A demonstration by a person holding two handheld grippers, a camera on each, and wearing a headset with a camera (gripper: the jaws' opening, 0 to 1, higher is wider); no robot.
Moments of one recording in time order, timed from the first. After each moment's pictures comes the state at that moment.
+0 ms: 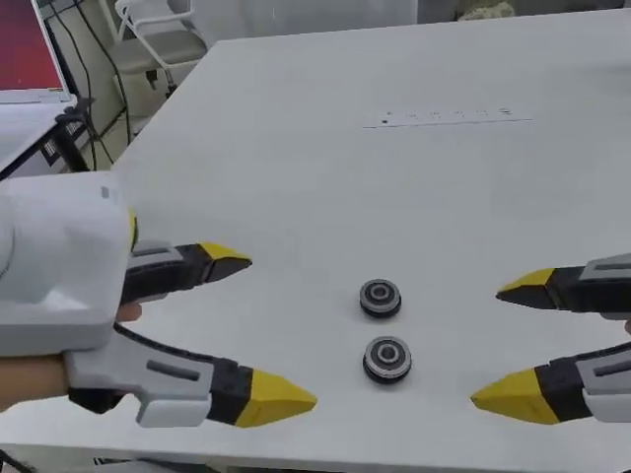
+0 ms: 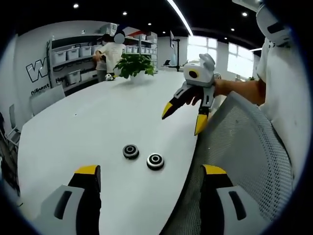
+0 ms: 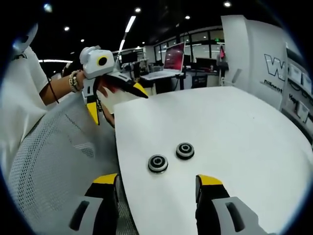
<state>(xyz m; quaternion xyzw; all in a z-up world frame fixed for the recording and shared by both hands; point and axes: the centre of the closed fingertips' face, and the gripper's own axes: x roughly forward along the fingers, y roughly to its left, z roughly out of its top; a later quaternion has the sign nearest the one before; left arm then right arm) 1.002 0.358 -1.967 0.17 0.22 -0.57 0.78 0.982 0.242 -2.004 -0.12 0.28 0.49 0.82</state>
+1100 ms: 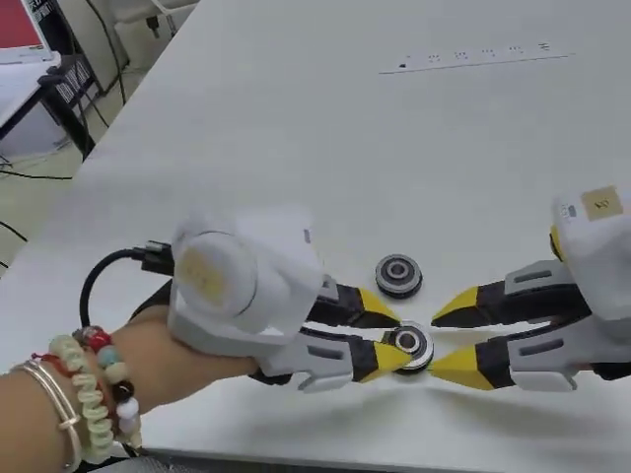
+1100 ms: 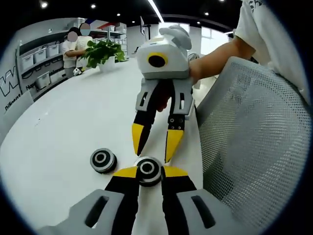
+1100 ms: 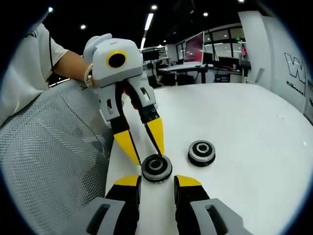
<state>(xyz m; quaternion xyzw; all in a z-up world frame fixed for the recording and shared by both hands) 1.011 0.287 -2.060 0.24 0.24 -0.65 0.68 1.008 0.283 -2.070 -0.12 0.28 0.58 0.76</state>
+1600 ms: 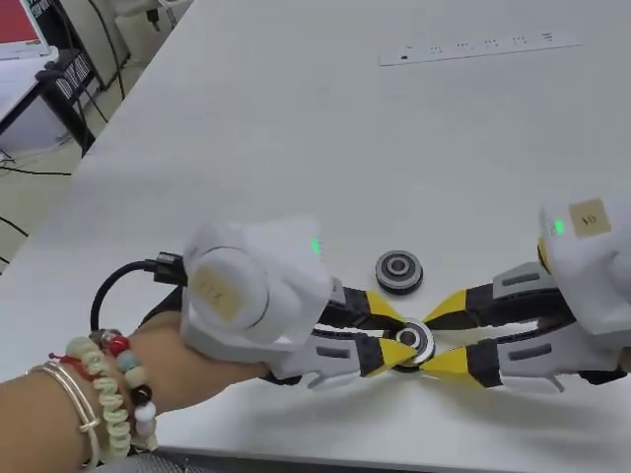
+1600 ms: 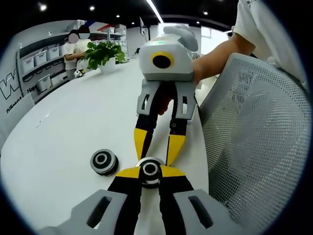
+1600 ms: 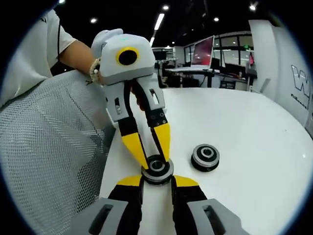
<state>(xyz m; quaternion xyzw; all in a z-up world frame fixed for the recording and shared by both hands) 1.017 0.285 -2.067 0.24 0.22 -0.65 0.69 1.005 0.290 -2.074 -0.16 0.25 0.59 0.75</state>
